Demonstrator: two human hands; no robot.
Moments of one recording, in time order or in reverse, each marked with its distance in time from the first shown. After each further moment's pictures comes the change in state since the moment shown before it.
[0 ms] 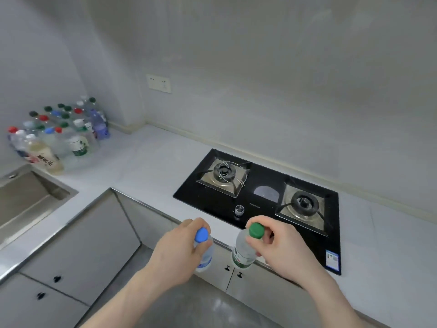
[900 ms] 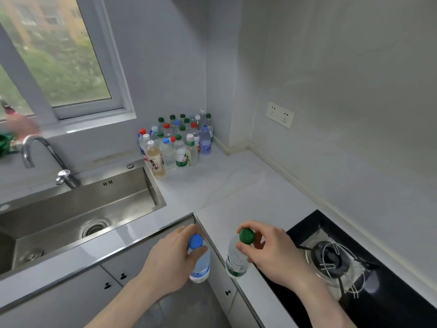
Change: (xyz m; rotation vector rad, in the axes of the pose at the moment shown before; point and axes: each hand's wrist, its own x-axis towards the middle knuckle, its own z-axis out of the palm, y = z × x) left_hand 0.094 -0.201 -0.134 0.048 0.345 -0.481; right_hand 0.315 -0.178 0.138 0.030 -0.417 -0.434
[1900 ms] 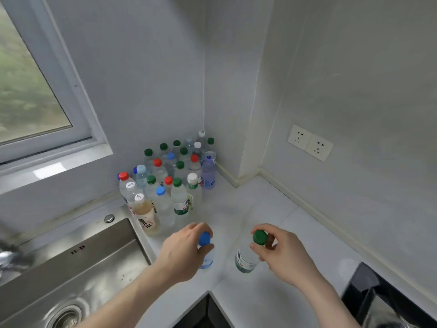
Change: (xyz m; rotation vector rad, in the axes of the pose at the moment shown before) left_hand 0.335 -0.144 -0.034 0.081 -0.134 0.121; right_hand 0.315 0.005 0.033 0.041 0.136 0.224
